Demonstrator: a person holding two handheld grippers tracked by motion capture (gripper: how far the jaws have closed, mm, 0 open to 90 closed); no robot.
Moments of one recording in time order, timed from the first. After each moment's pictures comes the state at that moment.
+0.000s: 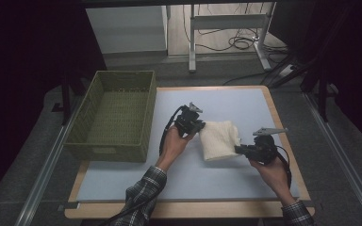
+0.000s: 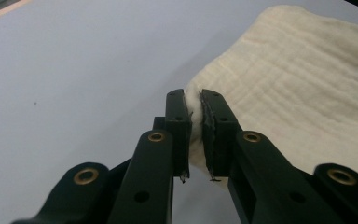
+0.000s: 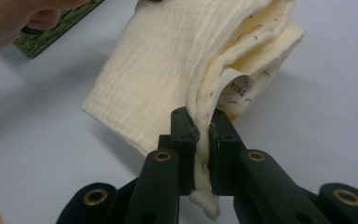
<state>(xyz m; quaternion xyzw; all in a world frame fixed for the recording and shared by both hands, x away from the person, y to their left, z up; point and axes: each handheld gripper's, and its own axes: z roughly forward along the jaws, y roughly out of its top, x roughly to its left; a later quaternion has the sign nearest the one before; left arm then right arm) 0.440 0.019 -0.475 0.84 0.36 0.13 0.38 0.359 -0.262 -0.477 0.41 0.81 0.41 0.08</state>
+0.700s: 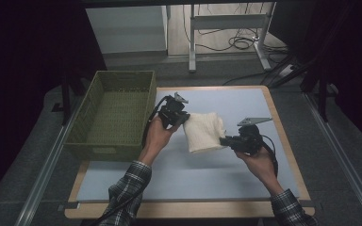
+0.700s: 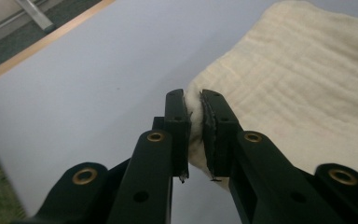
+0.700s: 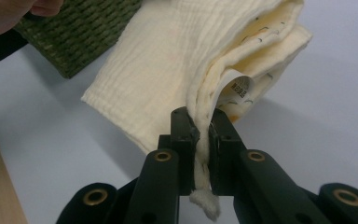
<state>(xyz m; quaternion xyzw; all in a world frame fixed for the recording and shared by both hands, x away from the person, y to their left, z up) 0.435 0.065 -0.430 0.85 0.37 0.17 0.34 0.371 -0.212 -0.446 0.36 0.82 0.43 0.07</state>
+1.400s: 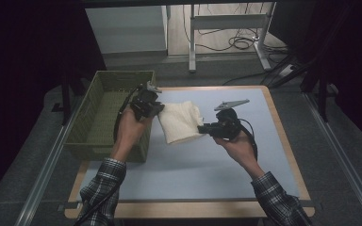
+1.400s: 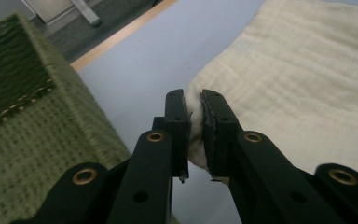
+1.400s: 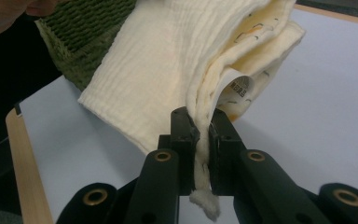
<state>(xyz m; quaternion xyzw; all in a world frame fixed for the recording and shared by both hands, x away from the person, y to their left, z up) 0.420 0.143 -0.382 0.83 0.40 0.21 0.31 0.393 -0.144 -0.410 0.32 0.83 0.45 0.04</state>
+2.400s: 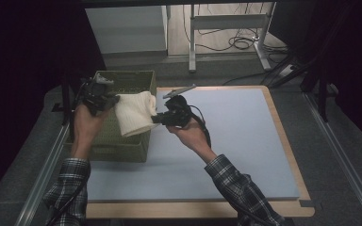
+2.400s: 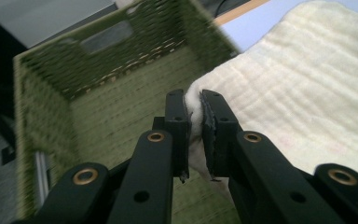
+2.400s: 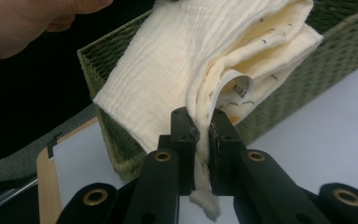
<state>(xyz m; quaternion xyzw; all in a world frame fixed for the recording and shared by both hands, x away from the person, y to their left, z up) 0.406 0.266 -0.365 0.78 0.49 0.28 0.28 0.410 -0.004 -0.392 0.27 0.84 0.47 0.02</state>
